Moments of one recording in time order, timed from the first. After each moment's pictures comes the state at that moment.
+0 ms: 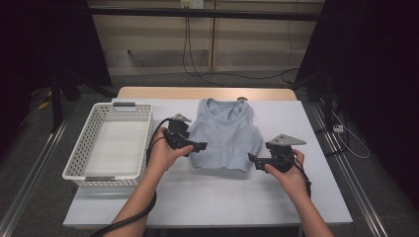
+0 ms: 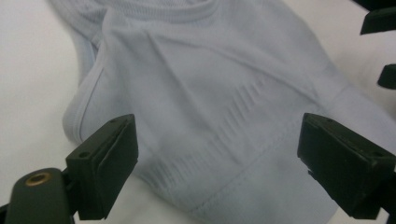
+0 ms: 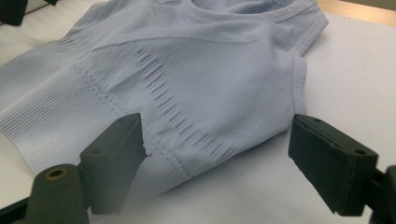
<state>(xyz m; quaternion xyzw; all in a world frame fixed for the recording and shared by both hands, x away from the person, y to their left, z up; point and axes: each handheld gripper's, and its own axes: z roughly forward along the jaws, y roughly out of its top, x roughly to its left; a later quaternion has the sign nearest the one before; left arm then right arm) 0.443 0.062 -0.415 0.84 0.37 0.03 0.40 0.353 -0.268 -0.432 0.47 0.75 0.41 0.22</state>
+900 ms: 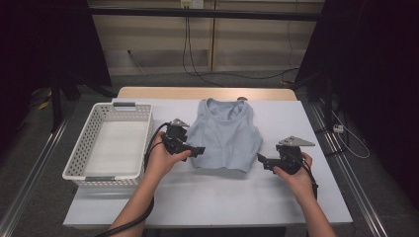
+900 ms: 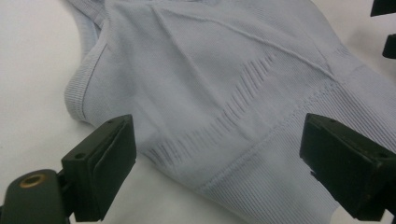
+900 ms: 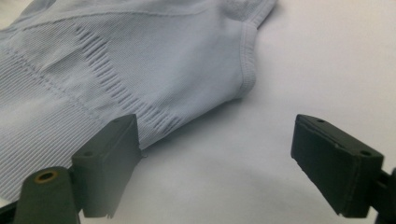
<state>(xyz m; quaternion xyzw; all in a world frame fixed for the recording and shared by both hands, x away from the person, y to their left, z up) 0.437 0.067 -0.422 0.84 0.37 0.04 0.40 0.354 -0.295 -0.443 0.51 0.73 0.39 0.22</state>
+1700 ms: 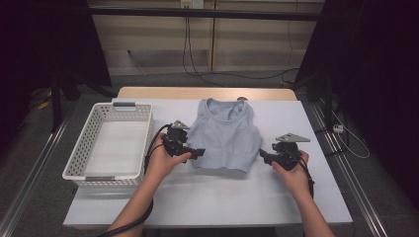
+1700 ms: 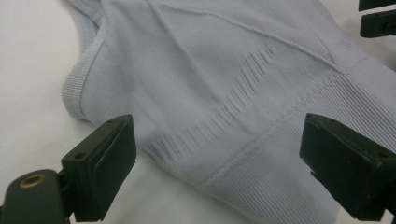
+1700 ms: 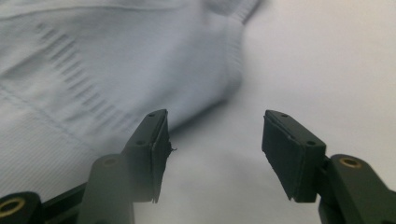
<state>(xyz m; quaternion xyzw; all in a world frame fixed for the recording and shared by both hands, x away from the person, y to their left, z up) 0.434 0.067 -0.427 0.84 0.36 0.05 0.40 0.366 -0.292 -0.444 0.53 0.73 0.35 0.23</state>
